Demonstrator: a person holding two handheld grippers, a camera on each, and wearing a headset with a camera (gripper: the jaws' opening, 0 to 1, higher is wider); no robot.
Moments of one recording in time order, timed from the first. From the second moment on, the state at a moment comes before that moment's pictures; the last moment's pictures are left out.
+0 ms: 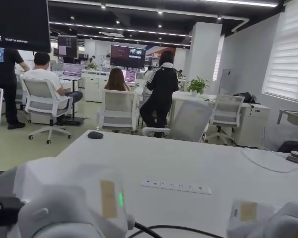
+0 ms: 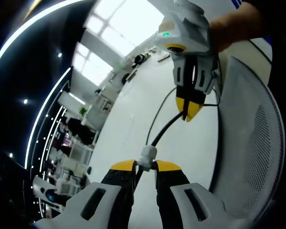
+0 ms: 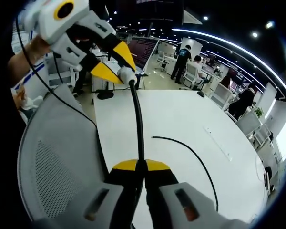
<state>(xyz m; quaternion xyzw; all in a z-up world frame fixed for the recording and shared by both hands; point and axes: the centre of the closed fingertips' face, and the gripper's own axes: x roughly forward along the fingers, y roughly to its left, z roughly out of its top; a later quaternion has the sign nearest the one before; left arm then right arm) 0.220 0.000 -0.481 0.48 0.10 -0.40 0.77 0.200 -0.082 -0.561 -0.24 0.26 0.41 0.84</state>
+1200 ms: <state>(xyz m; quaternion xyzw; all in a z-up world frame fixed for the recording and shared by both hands) 0.239 0.026 -0.480 0.47 0.11 -0.37 0.79 0.237 -0.068 -0.532 -0.27 0.23 0.43 0.83</state>
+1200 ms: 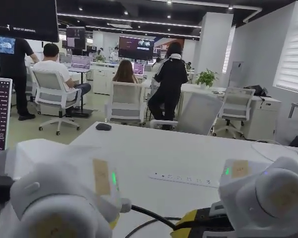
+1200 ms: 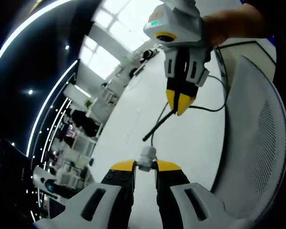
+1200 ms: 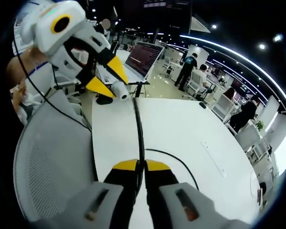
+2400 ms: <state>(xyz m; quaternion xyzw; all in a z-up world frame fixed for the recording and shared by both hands) 0.208 0.035 -0.545 0.35 0.23 -0.41 0.81 0.391 -0.202 -0.667 -0.15 0.34 0.27 0.89</state>
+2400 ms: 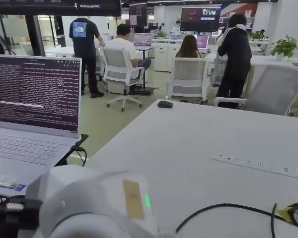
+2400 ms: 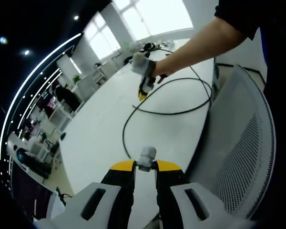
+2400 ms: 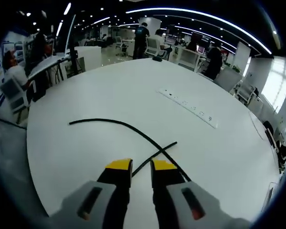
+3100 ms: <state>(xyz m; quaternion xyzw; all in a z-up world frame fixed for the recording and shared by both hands) 0.223 -0.053 -0.663 0.24 0.31 -0.58 0.72 0.183 -0.266 -0.554 -0.07 0.28 0.19 0.94</state>
